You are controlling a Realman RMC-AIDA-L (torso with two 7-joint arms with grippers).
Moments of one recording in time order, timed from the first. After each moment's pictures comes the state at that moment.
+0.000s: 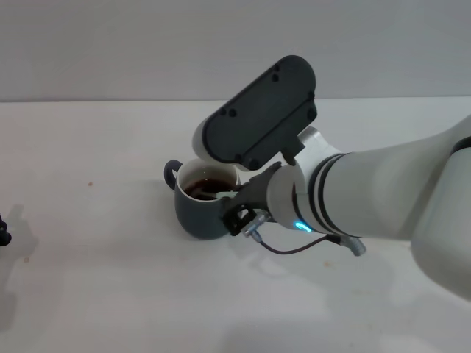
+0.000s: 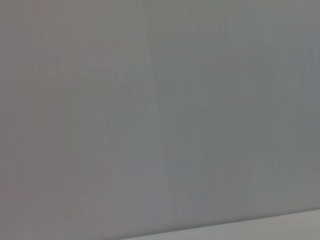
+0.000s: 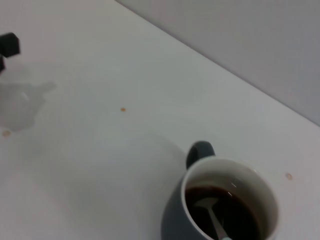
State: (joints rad) left arm -0.26 -2.07 -0.75 -0.05 2.21 1.26 -0.08; right arm 0.63 2.08 0.95 1.64 0.22 -1.12 -2.84
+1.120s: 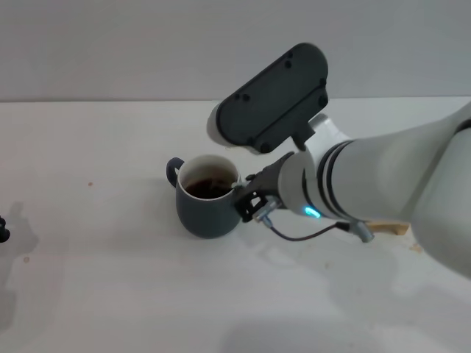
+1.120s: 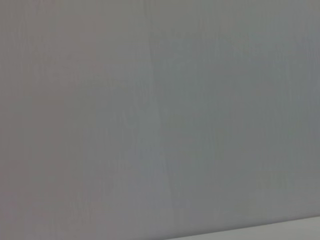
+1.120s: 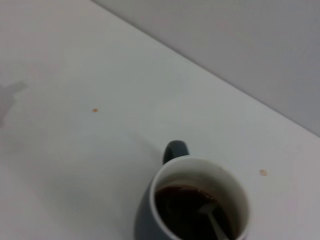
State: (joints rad) left arm -0.27 -2.06 -0.75 -0.05 2.21 1.27 -0.08; right arm 0.65 2.07 0.99 1.60 0.21 -1.12 -2.85
